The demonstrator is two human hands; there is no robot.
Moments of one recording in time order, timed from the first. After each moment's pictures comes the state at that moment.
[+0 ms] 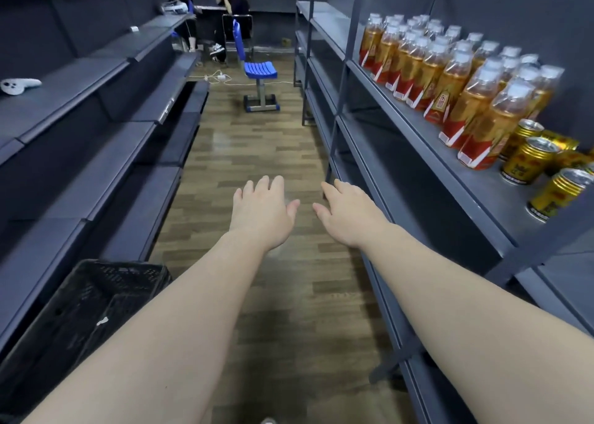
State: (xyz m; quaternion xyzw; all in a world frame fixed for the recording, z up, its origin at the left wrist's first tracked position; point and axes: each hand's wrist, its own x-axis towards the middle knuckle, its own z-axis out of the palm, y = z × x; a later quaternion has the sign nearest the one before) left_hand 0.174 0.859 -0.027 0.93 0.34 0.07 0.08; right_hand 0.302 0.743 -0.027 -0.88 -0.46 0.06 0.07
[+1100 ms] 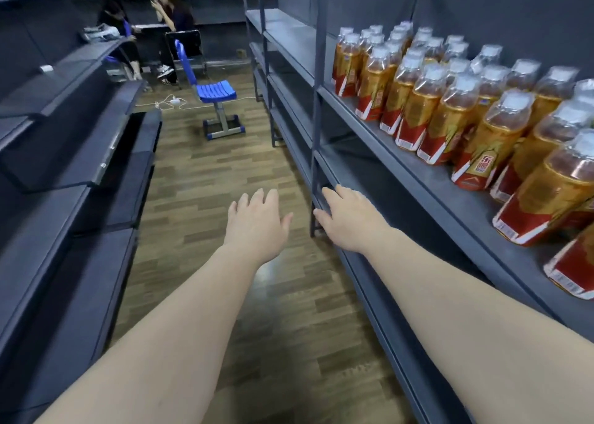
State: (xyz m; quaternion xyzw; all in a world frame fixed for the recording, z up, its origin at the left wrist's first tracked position) left_hand 0.481 1.105 -0.035 0.96 0.27 0.04 0.06; right_hand 0.595 0.961 -0.029 -0.92 -0.38 0.07 0.10
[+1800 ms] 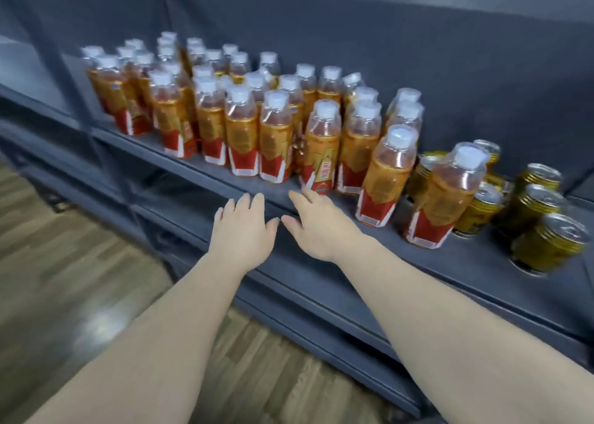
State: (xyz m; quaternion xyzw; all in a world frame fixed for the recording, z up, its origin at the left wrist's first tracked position) left_hand 0.715 1.043 -0.045 0.98 -0.12 0.06 0.11; right_hand 0.685 0.882 -0.009 -0.99 -0.08 0.03 0.14
